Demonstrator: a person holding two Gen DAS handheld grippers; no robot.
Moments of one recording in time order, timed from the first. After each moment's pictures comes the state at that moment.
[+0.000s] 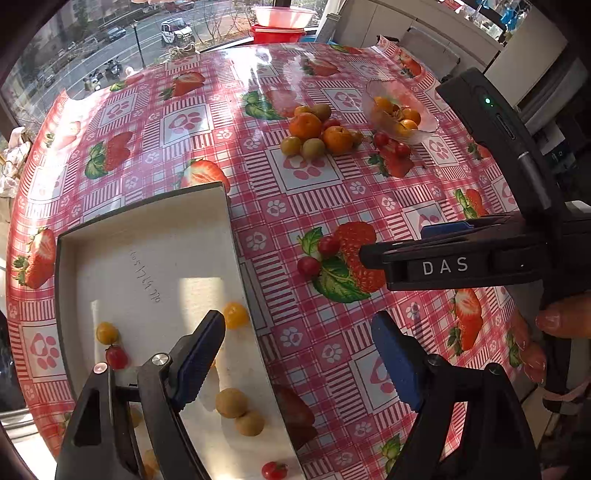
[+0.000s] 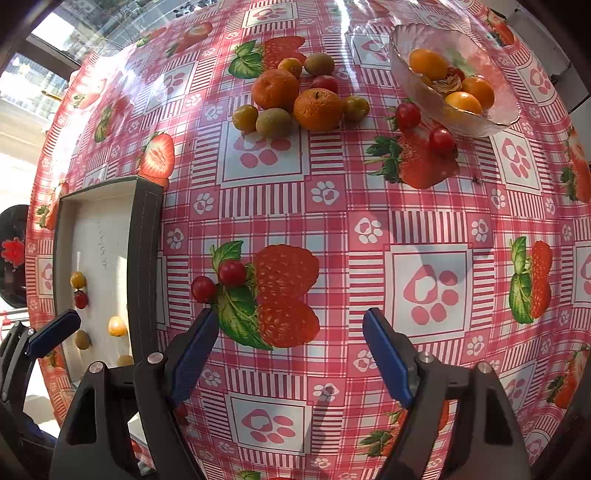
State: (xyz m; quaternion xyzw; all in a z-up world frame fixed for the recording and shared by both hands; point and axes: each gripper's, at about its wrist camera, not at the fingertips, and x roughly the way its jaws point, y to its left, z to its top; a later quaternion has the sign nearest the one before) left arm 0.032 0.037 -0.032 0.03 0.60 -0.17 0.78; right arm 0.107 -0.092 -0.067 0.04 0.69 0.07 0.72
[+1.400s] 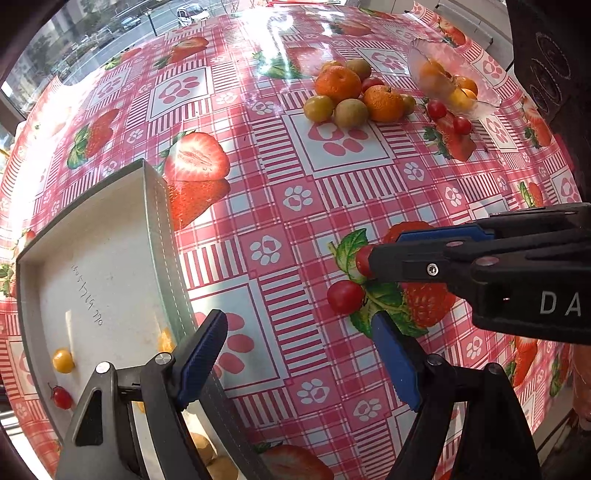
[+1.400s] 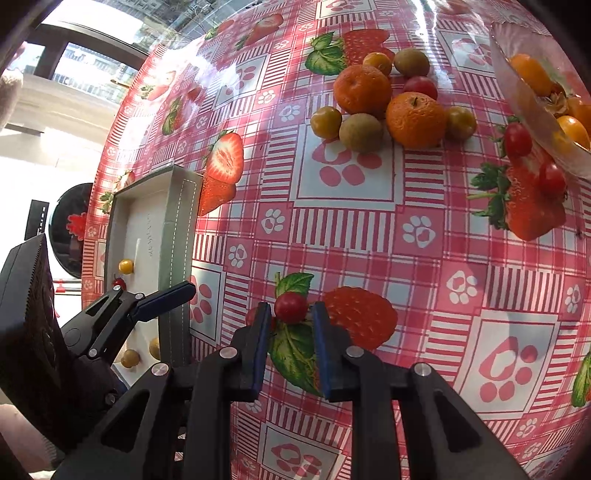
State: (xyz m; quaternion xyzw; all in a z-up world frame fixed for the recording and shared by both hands) left arm 0.076 0.026 -0.095 0.06 0.63 -0.11 0.77; right arm 0.132 -0.076 -0.092 0.11 0.67 0.23 0.69
